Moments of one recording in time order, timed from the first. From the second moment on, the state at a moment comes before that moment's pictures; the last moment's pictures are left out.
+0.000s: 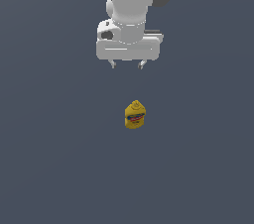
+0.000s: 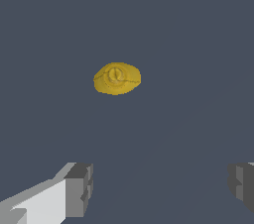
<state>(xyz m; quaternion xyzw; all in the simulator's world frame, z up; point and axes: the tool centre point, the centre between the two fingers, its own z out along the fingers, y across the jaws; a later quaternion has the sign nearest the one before) -0.077 0.002 0.310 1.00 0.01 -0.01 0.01</state>
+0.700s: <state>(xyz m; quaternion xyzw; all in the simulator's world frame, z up) -0.072 0.017 0.311 1.00 0.00 -0.01 0.00</state>
